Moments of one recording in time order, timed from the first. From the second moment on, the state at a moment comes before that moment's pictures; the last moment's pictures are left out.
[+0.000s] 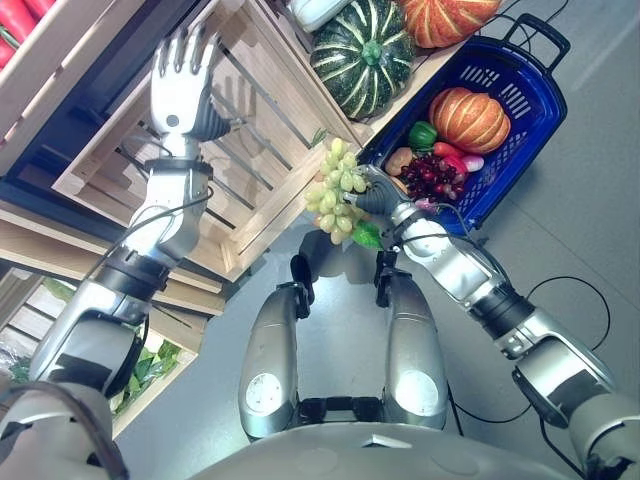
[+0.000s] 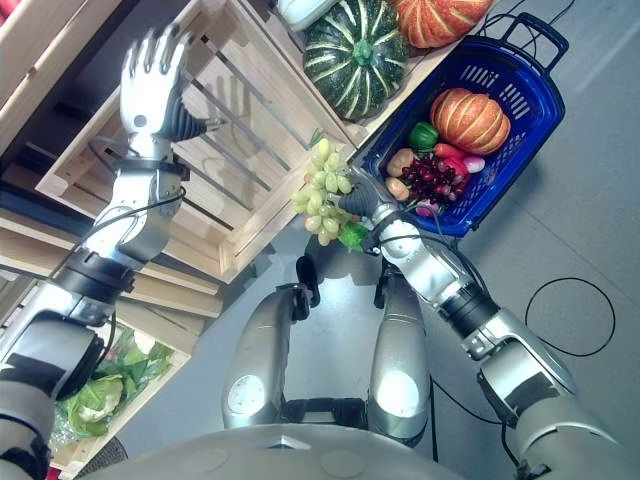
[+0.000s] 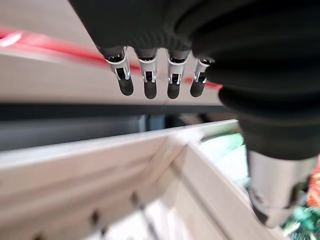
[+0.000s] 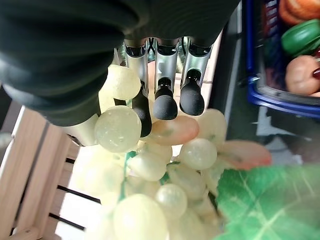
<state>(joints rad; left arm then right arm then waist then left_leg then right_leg) -0.65 0.68 -0.42 0.24 0.61 0.31 0.47 -0.55 -0.50 0.61 0.16 -0.06 0.15 -0.14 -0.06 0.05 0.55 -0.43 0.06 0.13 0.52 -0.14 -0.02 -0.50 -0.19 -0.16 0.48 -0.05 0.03</state>
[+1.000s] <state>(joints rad) -0.39 0.12 -0.31 0.48 -0.74 -0.03 0.48 -0.24 -0.35 0.35 0.31 0.41 -0.11 -0.48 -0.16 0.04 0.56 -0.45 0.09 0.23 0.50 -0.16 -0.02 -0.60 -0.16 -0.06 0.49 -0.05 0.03</state>
